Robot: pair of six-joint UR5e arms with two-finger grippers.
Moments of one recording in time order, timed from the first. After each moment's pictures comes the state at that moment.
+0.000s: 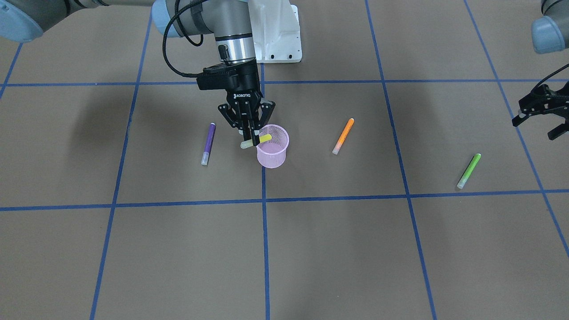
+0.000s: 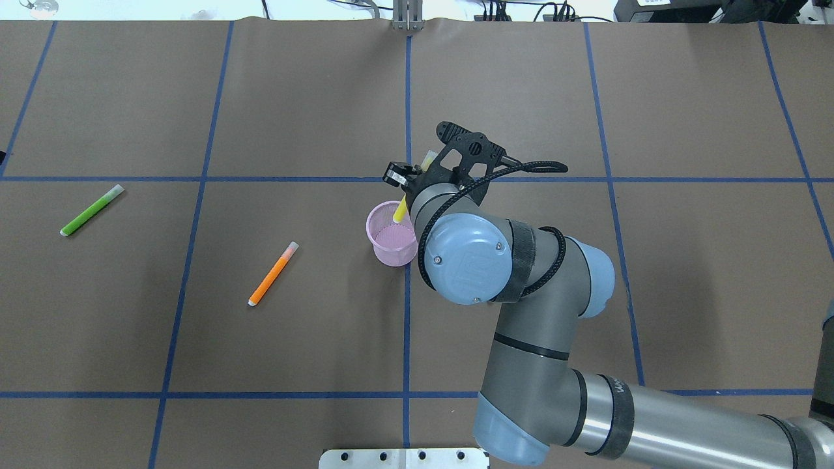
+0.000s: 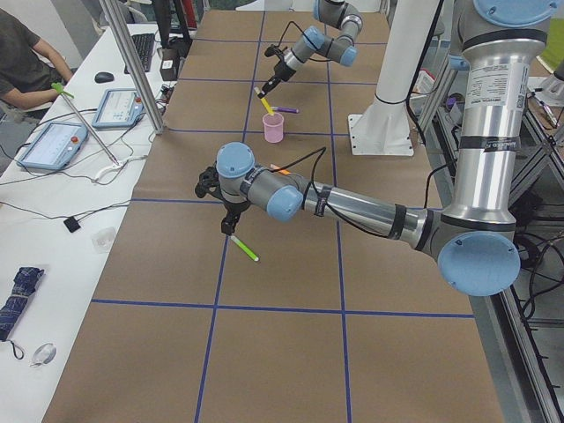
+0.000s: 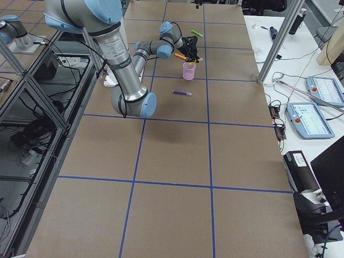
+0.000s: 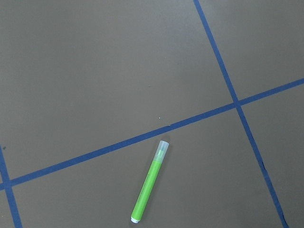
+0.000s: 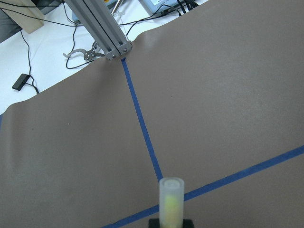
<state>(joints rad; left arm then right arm) -1.33 -1.61 -1.78 -1.87 -2.45 -0.24 0.38 -0.89 1.76 -1.39 1.15 1.68</state>
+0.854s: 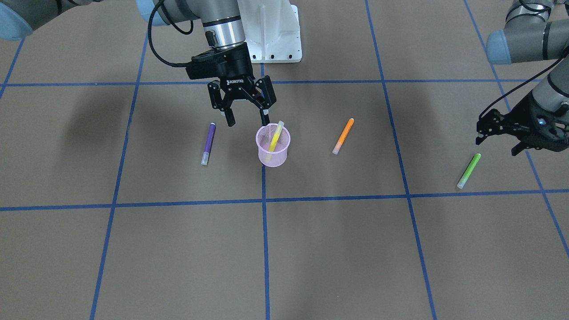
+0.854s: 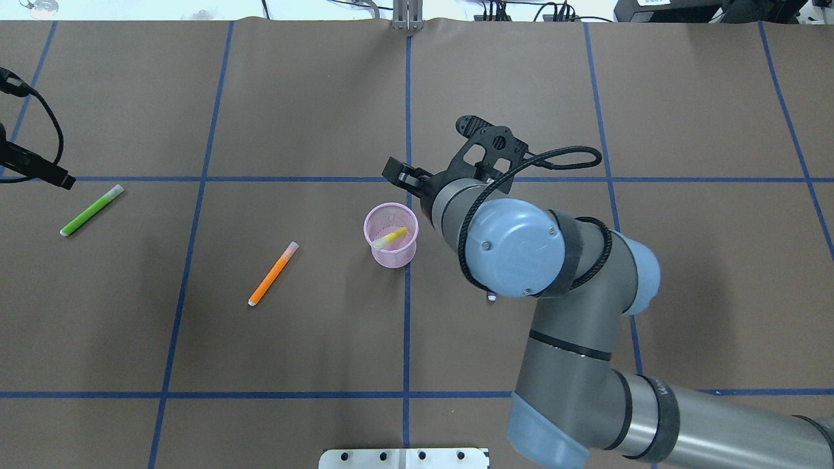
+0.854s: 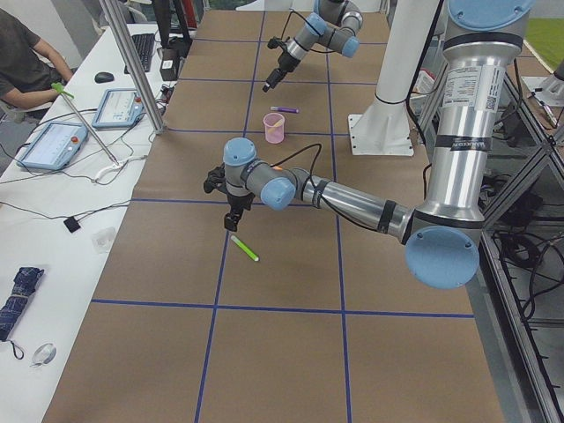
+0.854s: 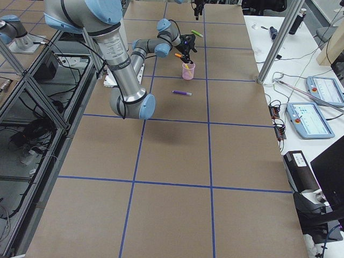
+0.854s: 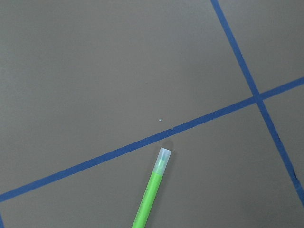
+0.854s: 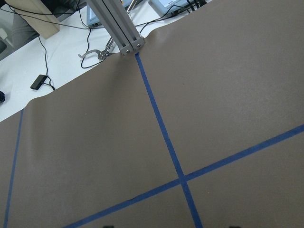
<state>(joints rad) -1.11 -1.67 -1.73 -1.86 -2.22 -0.28 0.44 -0.96 1.91 -1.39 1.33 1.68</state>
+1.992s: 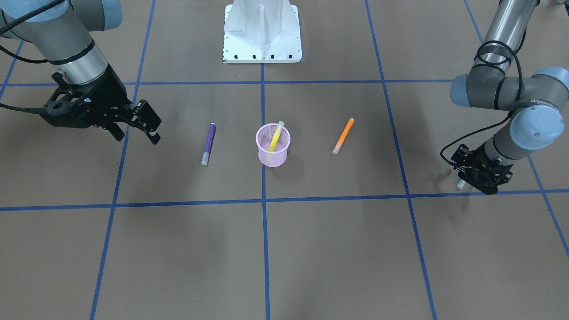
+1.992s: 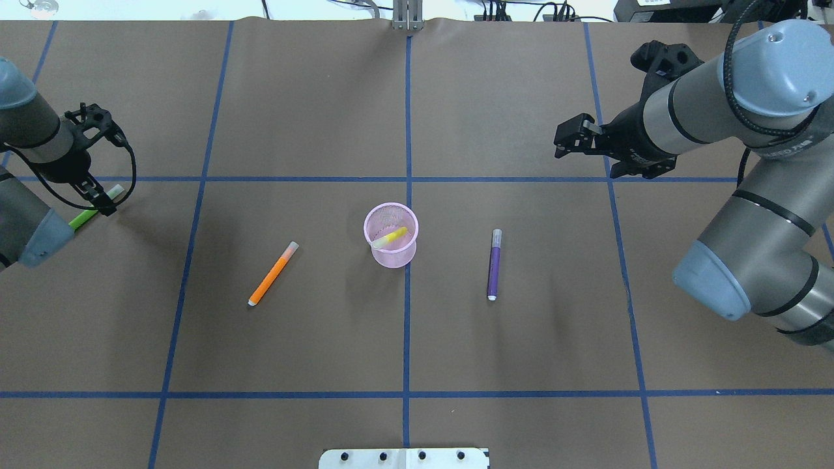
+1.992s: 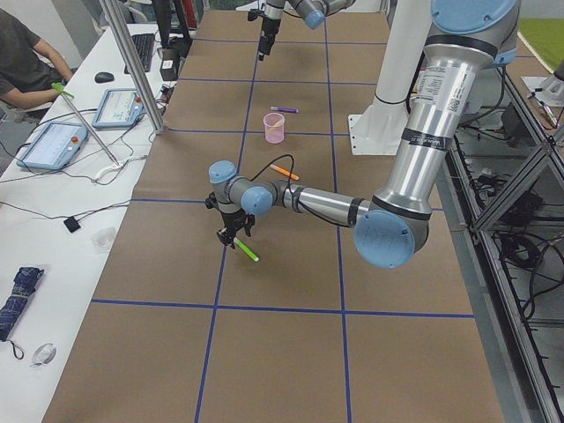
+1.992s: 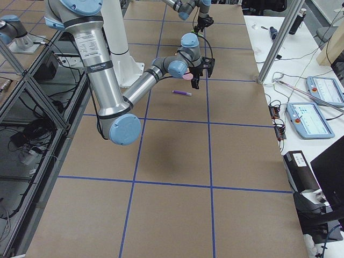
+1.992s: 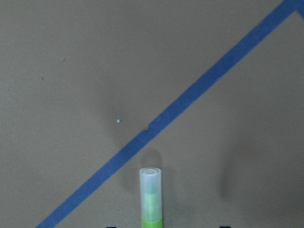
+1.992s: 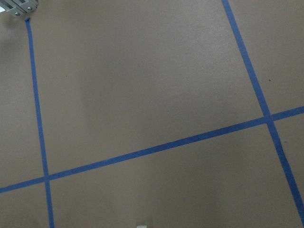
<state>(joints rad) -1.00 -1.85 -1.40 -1.79 -2.14 0.10 0.84 -1.24 1.96 -1.38 2.00 1.33</state>
